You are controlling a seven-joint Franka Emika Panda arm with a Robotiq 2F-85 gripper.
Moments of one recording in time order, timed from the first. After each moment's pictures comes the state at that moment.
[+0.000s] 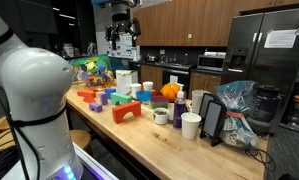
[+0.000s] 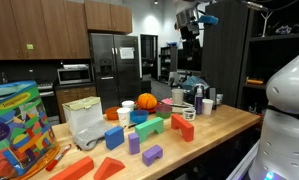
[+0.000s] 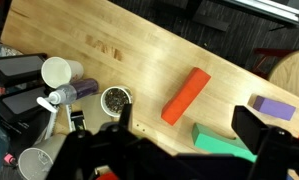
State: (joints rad) arm 0.04 -0.64 0.06 -2.36 -0.12 1.59 -0.19
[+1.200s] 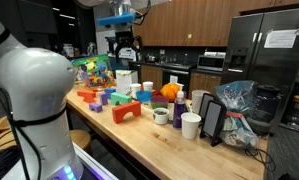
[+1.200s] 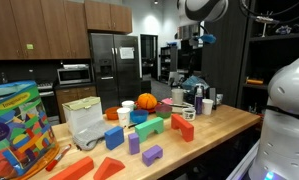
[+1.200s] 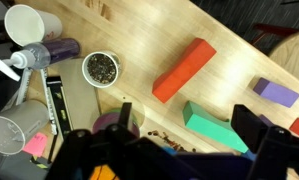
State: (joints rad) arm 0.11 -0.70 -0.03 -2.57 -0.11 1.91 -0.28
